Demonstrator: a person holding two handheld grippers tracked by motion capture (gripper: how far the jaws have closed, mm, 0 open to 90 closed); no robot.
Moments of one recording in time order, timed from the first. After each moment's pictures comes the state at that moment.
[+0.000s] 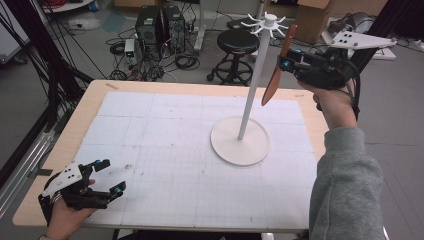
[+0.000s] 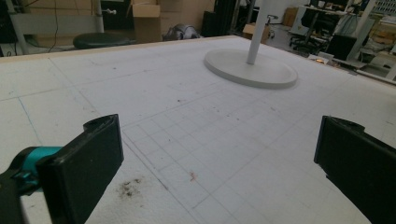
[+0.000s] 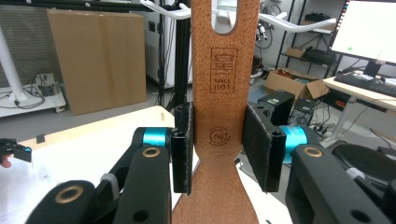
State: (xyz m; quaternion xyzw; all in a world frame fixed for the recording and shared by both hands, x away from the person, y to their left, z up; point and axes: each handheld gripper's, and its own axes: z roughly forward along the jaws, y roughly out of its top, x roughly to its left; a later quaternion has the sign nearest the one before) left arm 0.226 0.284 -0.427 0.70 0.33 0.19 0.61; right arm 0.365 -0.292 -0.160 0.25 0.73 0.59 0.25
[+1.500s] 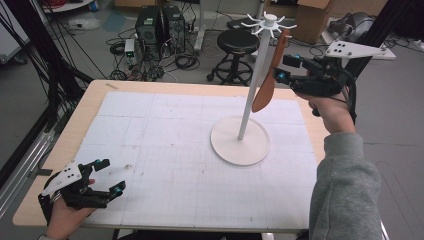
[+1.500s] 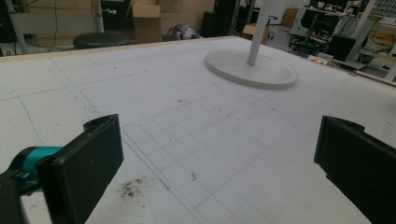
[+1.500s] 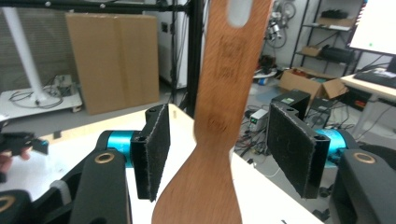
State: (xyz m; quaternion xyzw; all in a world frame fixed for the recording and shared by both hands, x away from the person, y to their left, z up) left arm 0.228 0.285 -0.427 0.70 0.33 0.19 0.61; right arm 0.368 -0.294 -0.181 0.23 0.73 0.60 0.22
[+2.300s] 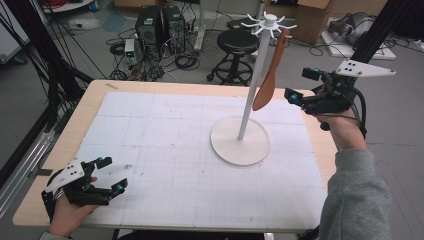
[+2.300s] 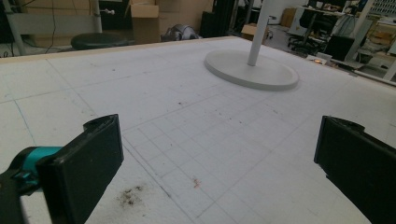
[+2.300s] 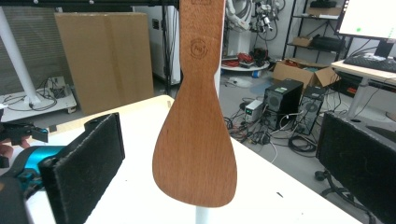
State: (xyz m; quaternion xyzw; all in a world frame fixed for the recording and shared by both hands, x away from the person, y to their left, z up) left arm 0.235 0.282 -0.428 0.70 0.33 0.19 0.61; right arm 0.355 -0.324 -0.212 0.26 0.72 0.60 0.22
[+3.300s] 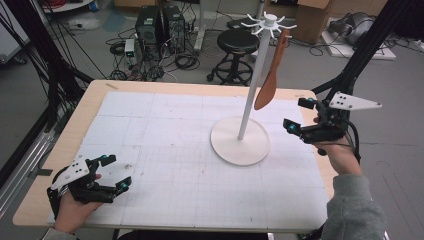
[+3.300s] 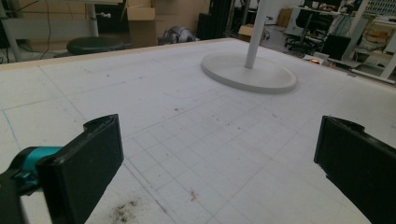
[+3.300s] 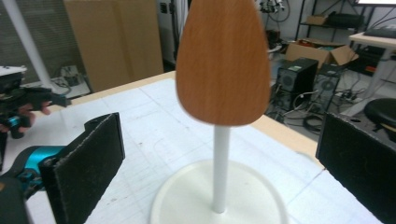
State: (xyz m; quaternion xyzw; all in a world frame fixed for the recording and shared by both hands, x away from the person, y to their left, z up) left arm 0.242 0.273 -0.427 0.70 0.31 0.19 0.61; right arm 0.332 -0.336 -0.280 0.27 0.73 0.60 0.18
